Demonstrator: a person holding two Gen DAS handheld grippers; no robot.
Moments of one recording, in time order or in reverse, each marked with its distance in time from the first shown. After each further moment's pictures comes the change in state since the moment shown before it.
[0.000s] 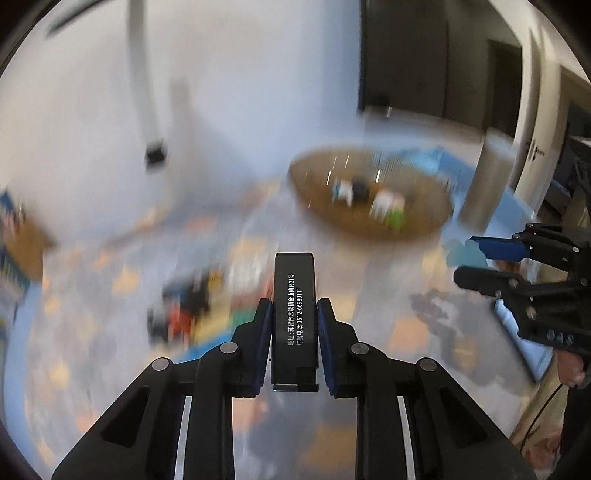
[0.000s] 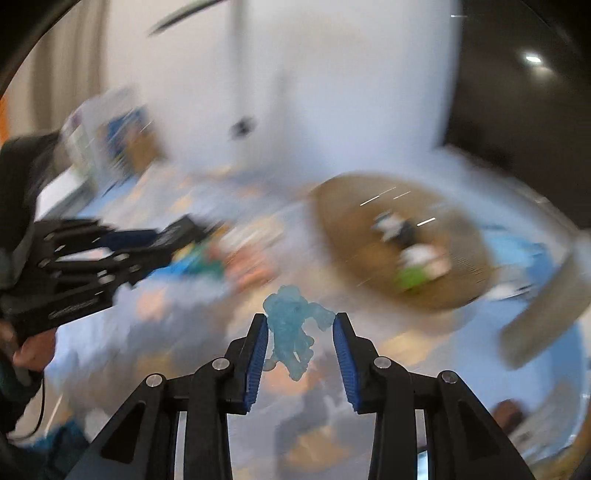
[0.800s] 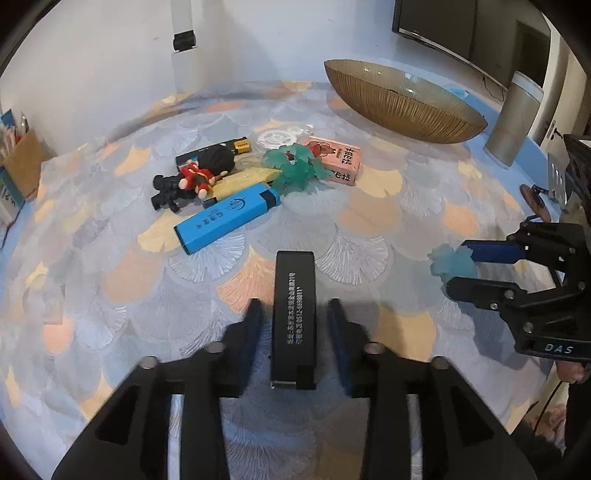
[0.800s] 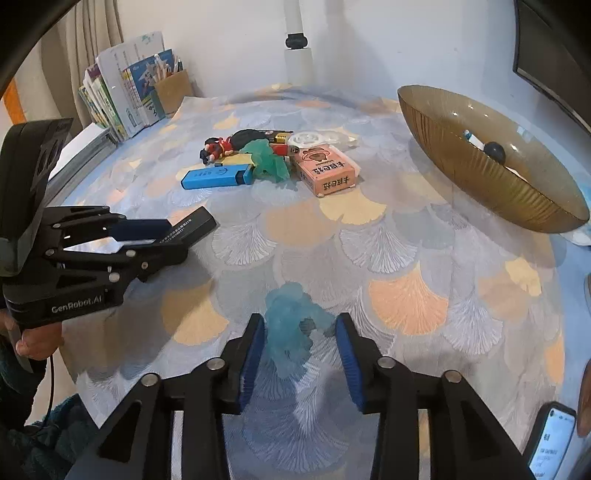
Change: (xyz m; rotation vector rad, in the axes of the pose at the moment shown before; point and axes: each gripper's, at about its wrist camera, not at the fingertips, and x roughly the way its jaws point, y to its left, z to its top) left arm 0.028 0.039 -0.115 -0.072 0.239 0.020; right arm 0.073 0.071 -0.071 -0.033 0.209 0.197
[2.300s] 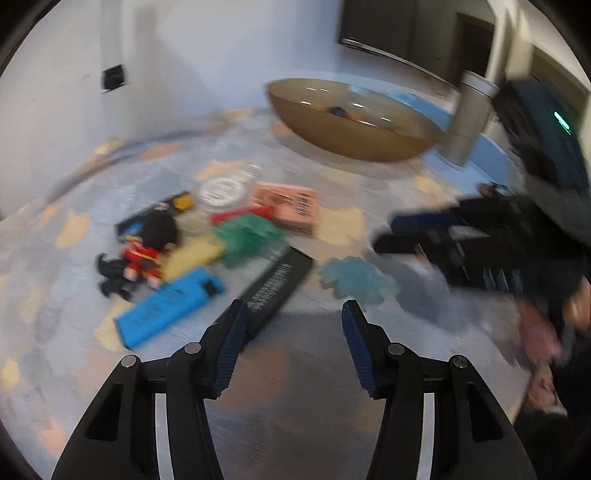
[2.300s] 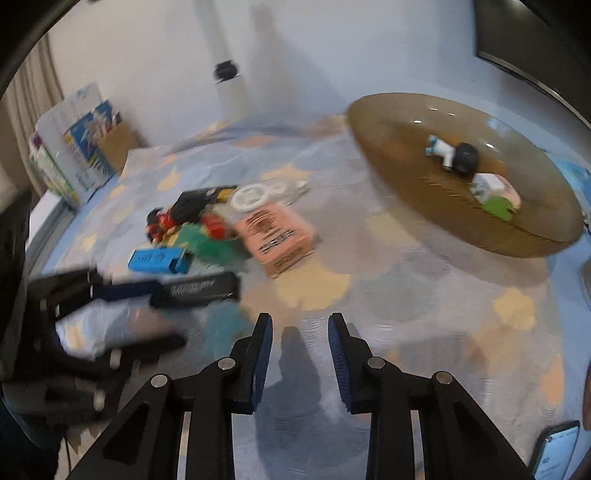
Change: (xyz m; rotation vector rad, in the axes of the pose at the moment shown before) left arm 0.014 -0.003 0.040 0.158 -0.067 -0.215; right arm 0.011 -0.029 0.054 0.221 -0.061 -0.063
